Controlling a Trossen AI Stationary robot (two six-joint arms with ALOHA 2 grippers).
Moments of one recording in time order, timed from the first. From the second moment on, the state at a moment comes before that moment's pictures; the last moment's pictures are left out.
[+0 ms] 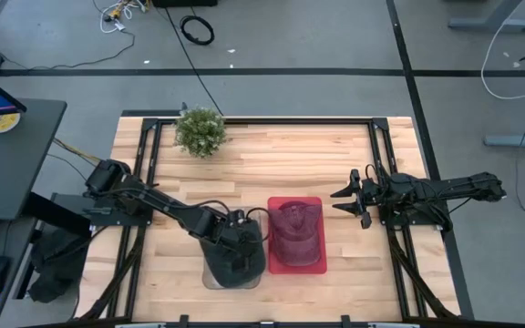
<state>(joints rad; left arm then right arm) -0.40 1.80 1.24 -0.52 -0.16 -0.53 0.09 0.15 0.02 0.03 -0.01 0.14</state>
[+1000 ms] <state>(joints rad) -0.37 1.85 1.24 -0.46 -0.13 -0.53 0.09 0.15 0.02 0.03 -0.01 0.14</state>
